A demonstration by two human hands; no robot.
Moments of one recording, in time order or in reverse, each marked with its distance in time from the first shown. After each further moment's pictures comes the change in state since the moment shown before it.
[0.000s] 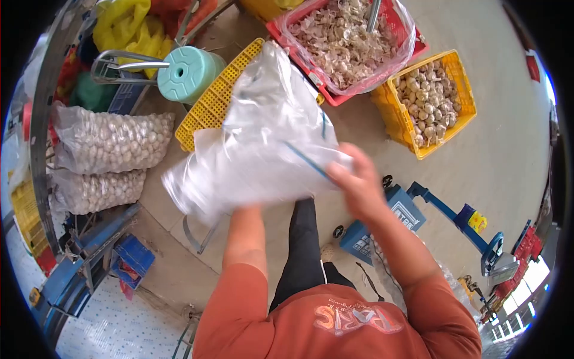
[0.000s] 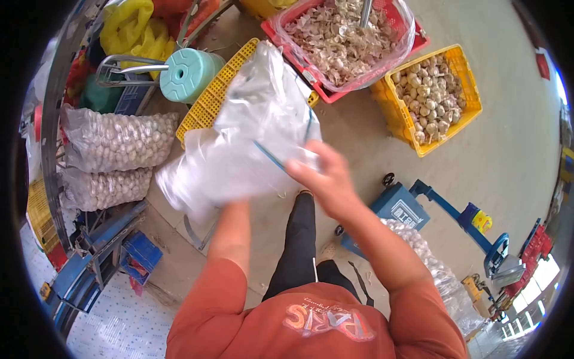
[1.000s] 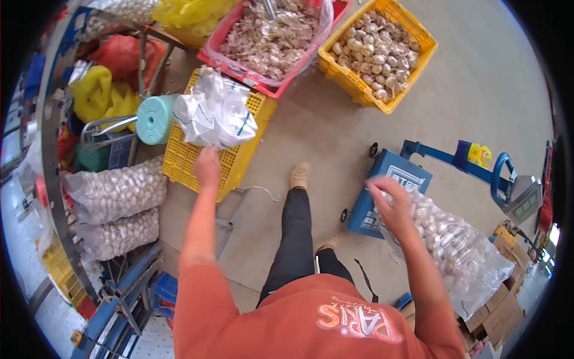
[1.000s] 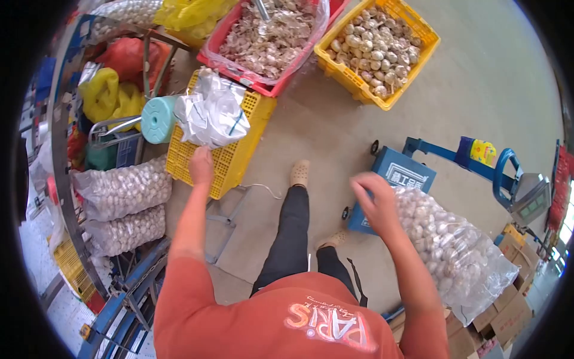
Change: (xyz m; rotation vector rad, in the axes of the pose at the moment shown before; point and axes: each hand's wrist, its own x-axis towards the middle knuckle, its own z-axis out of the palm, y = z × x) left_hand -0.077 0.092 0.134 1.641 -0.310 1.396; right_hand -0.209 0.090 -0.169 -0.547 0.518 -0.258
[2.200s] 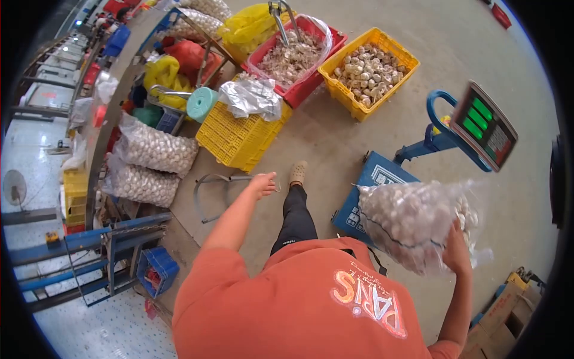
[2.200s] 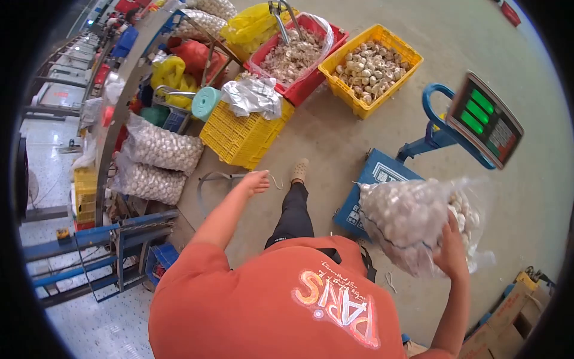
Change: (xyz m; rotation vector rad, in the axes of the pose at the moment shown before) left_hand -0.278 0.253 -0.101 -1.030 -0.631 -1.106; right_hand -0.350 0.065 -0.351 -0.487 -0.248 0.168
